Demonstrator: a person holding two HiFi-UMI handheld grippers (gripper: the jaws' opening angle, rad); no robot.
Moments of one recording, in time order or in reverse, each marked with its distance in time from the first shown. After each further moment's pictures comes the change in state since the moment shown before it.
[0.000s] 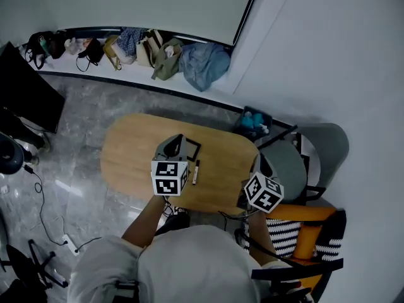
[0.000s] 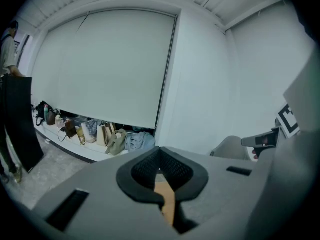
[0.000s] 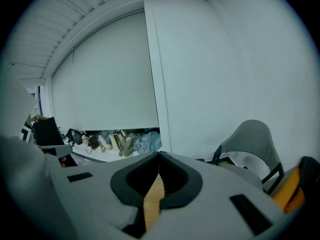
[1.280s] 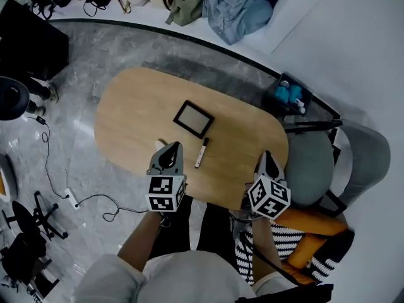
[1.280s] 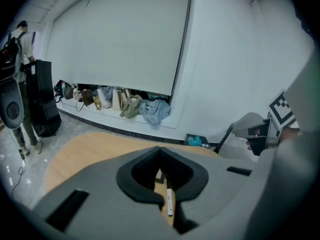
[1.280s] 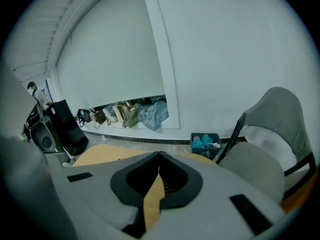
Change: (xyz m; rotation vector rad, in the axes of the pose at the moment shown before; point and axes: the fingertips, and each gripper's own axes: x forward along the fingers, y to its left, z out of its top) left arm 0.055 0.020 -0.182 -0.097 0.288 0.194; right arm 0.145 -0.029 -0.144 -0.041 0.286 0.146
